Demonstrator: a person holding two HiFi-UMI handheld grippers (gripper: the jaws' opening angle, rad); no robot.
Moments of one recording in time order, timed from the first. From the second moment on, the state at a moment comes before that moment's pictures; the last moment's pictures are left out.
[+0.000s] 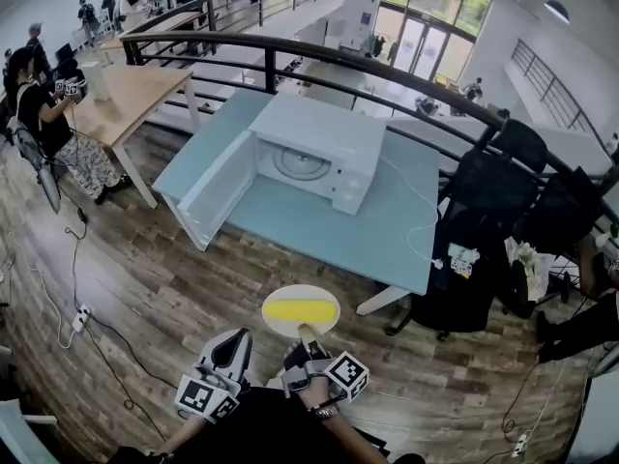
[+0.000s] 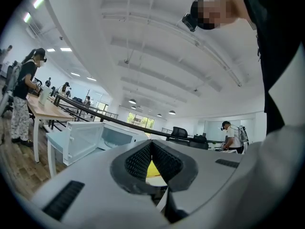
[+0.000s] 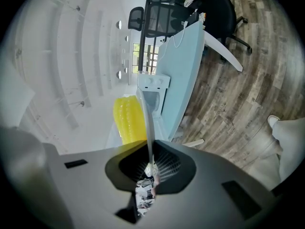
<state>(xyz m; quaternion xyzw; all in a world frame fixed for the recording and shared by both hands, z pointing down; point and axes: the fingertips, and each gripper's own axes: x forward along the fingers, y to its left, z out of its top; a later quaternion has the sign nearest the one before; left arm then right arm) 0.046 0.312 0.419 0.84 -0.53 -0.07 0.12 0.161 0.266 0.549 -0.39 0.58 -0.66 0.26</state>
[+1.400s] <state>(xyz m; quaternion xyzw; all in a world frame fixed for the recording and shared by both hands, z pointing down) 0.088 0.211 0.428 0.87 -0.47 -0.06 0.13 0.219 0.192 0.574 -0.45 0.52 -0.66 0.30</state>
